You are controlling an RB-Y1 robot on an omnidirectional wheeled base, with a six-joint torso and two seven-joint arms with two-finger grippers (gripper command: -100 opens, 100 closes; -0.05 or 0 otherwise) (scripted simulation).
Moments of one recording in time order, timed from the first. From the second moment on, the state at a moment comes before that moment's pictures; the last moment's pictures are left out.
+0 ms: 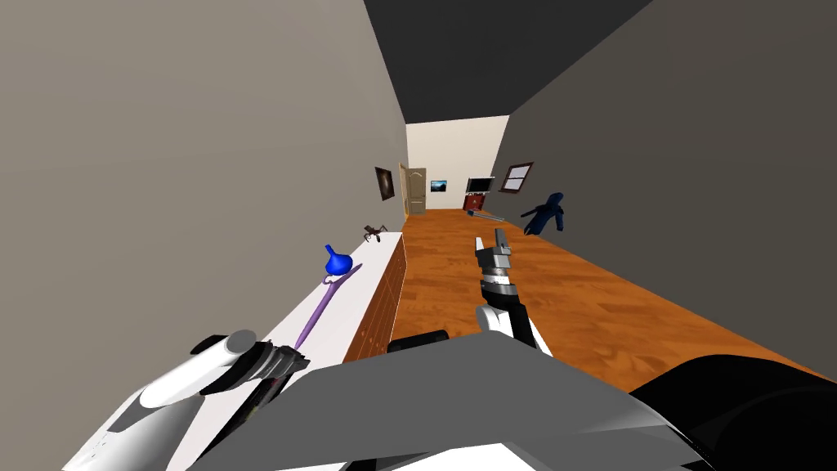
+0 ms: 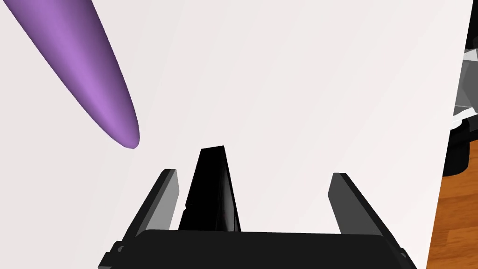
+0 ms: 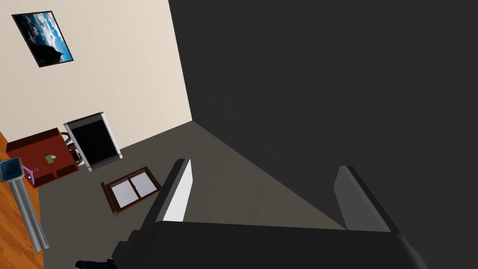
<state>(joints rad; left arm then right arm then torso) 0.13 0.58 0.53 -1.32 0.70 1.49 0.56 0.52 0.04 -0.03 -2.28 -0.04 -0.48 -0.07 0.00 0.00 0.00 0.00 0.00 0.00</state>
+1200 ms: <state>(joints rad) -0.06 0.77 0.33 -0.94 0.85 1.34 0.36 0.52 0.04 -0.03 -2.28 -0.04 -0.48 -0.07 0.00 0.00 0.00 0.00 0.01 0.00</state>
